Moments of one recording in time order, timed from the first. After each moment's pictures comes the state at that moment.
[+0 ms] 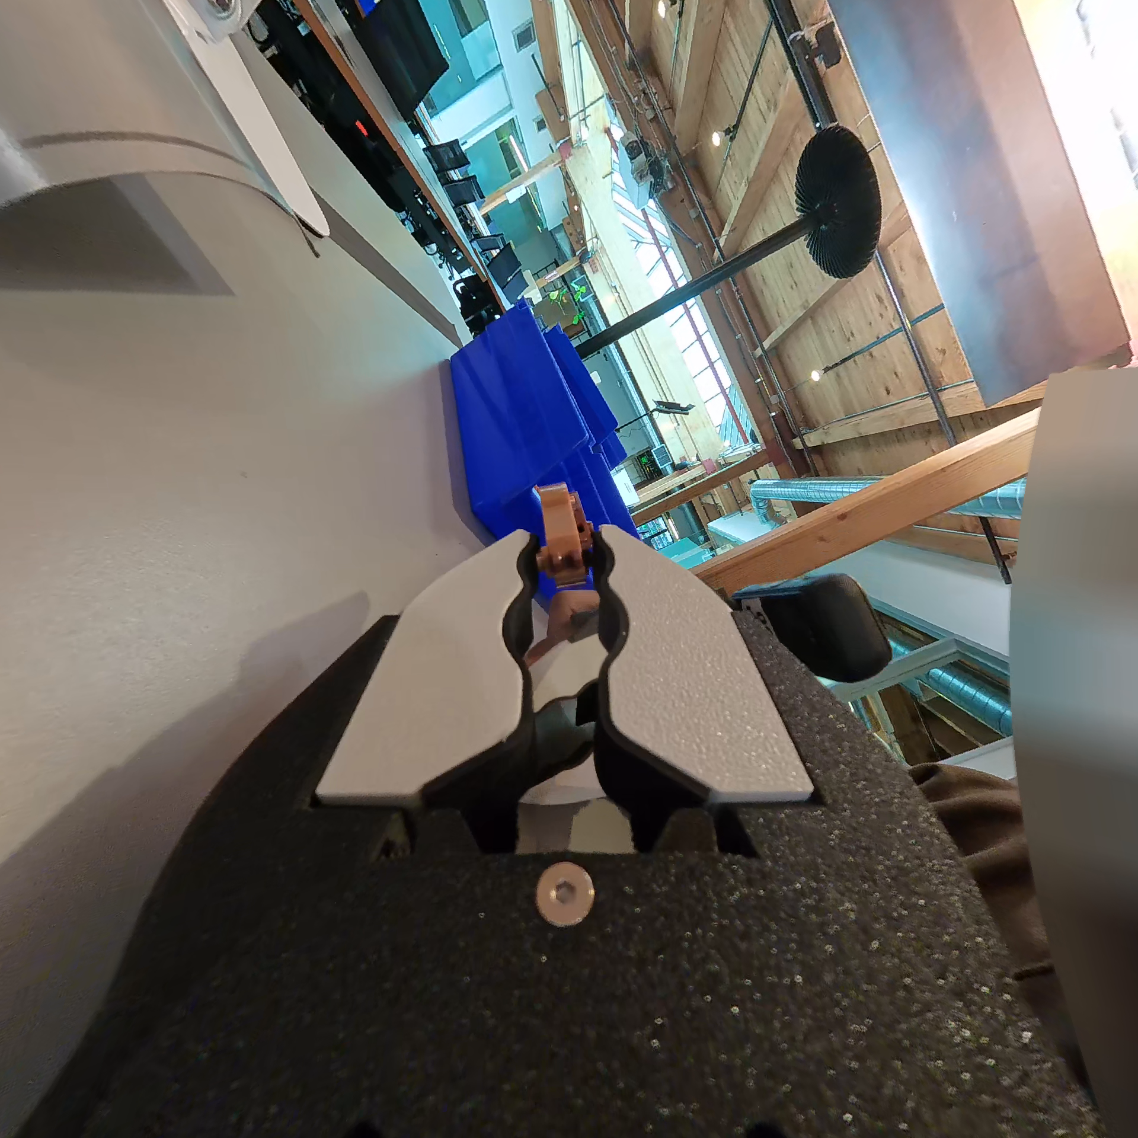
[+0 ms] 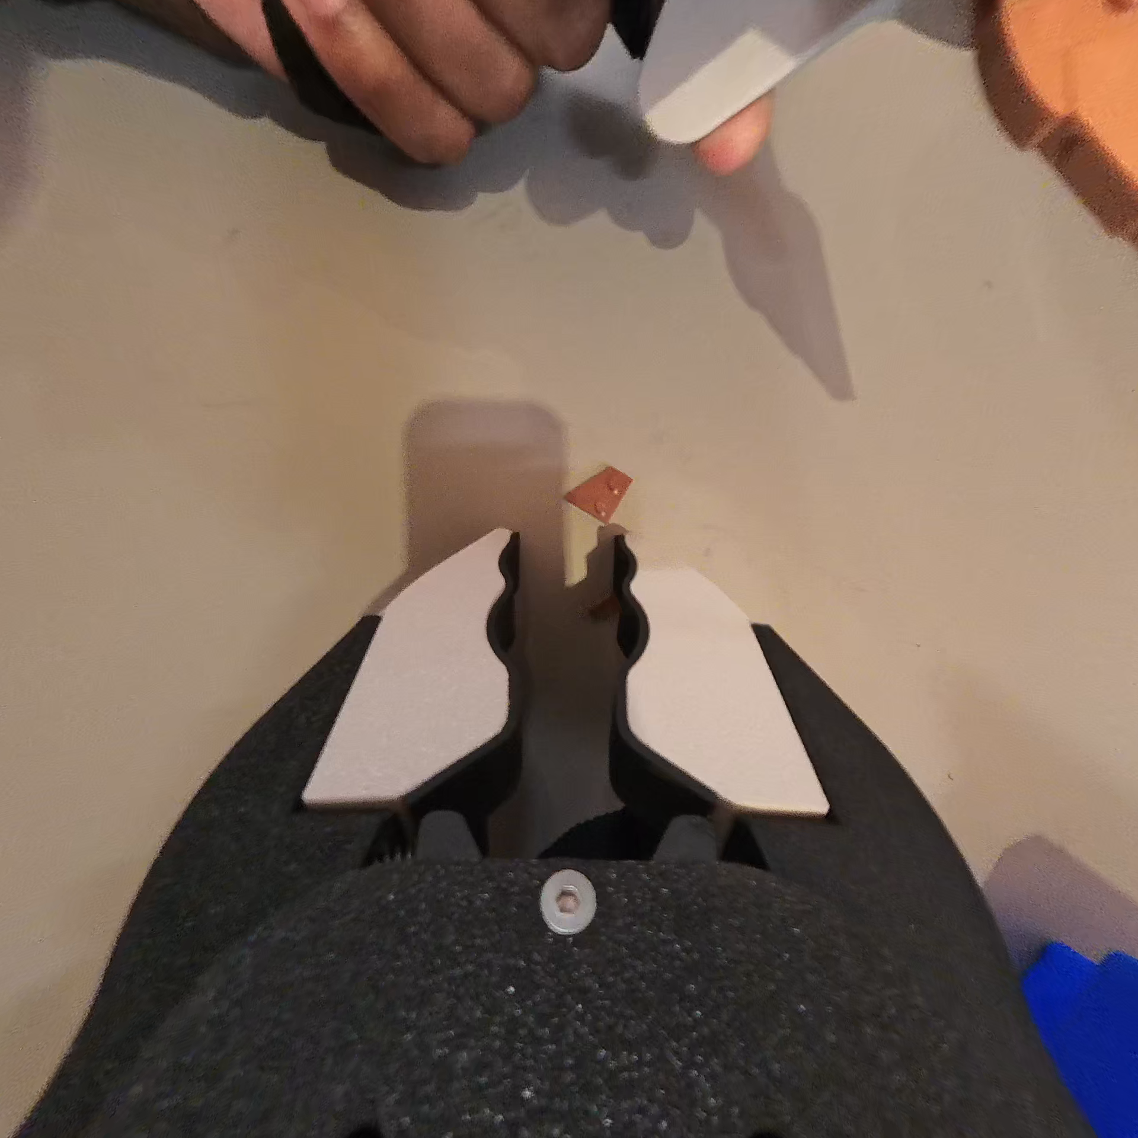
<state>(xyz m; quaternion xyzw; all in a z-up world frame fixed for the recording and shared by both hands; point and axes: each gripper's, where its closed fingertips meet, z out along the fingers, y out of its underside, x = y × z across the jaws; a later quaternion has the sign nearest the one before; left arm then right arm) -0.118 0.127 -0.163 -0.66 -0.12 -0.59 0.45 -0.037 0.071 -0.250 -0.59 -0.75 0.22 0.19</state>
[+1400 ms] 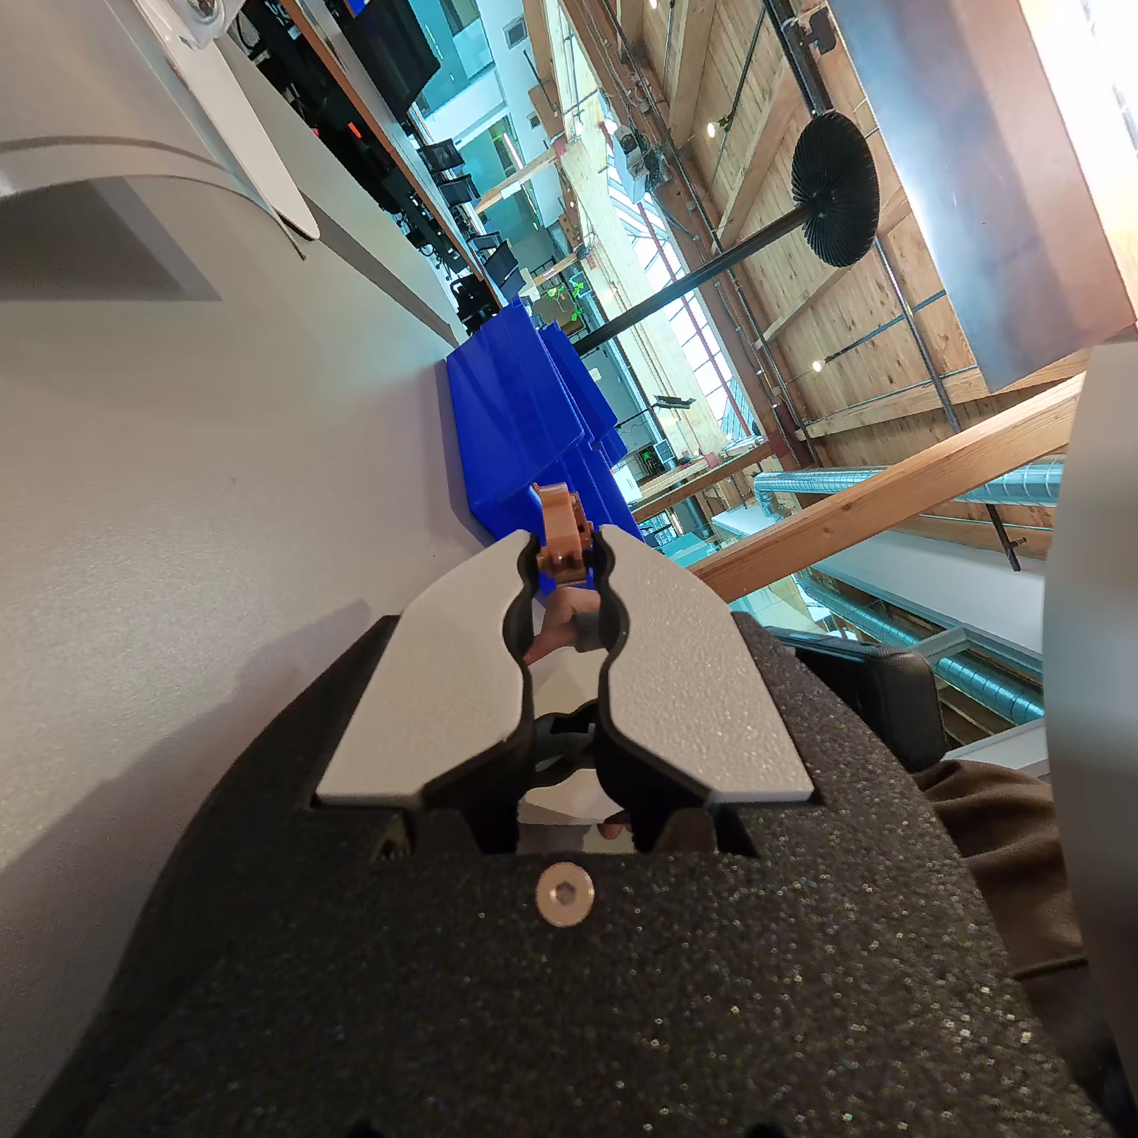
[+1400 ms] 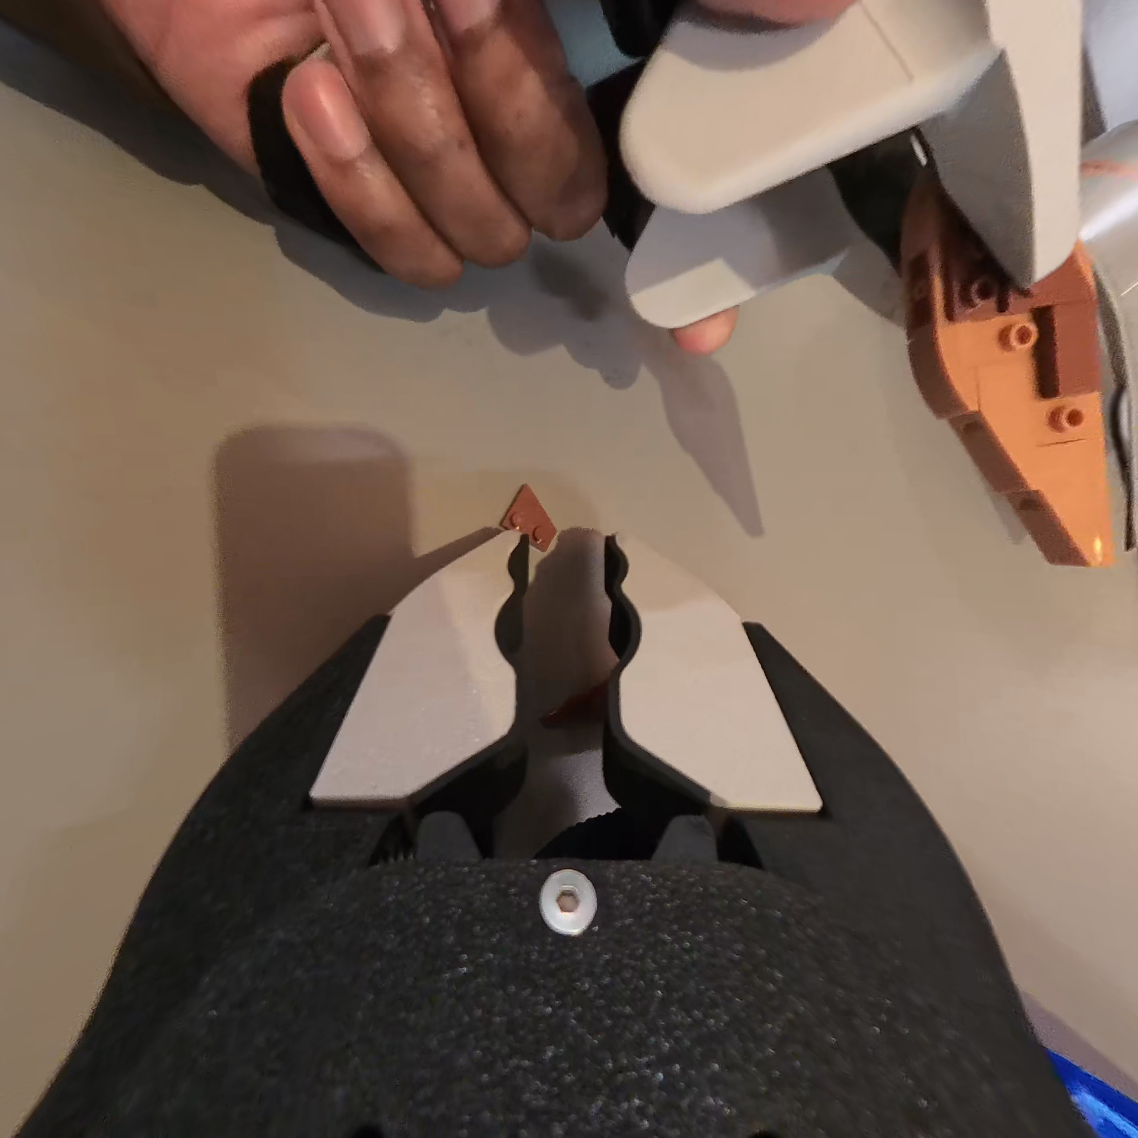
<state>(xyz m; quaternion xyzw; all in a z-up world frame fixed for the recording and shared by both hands) -0.116 0.126 -0.161 -0.66 -0.11 -0.58 0.46 -0.077 0.074 -0.243 -0.53 -0.76 0.18 0.32</state>
